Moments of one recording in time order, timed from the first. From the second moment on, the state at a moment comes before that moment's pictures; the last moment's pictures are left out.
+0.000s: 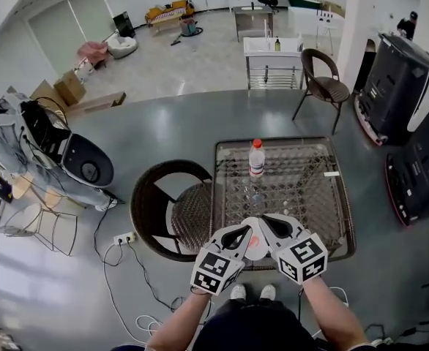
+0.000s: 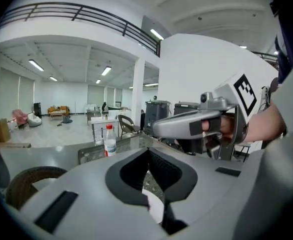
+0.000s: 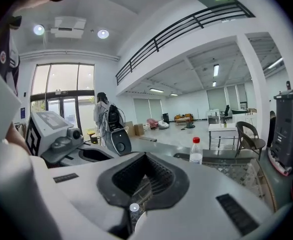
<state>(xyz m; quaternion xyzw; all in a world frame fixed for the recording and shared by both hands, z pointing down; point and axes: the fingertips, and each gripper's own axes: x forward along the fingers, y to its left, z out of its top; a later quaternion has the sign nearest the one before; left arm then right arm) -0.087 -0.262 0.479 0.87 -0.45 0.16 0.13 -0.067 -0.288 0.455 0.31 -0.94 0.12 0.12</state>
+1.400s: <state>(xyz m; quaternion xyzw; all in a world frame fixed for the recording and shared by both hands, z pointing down) -0.079 -0.260 0.402 0.89 -0.44 0.08 0.09 -0.051 -0.291 0.402 0.31 -0.94 0.10 0.06</state>
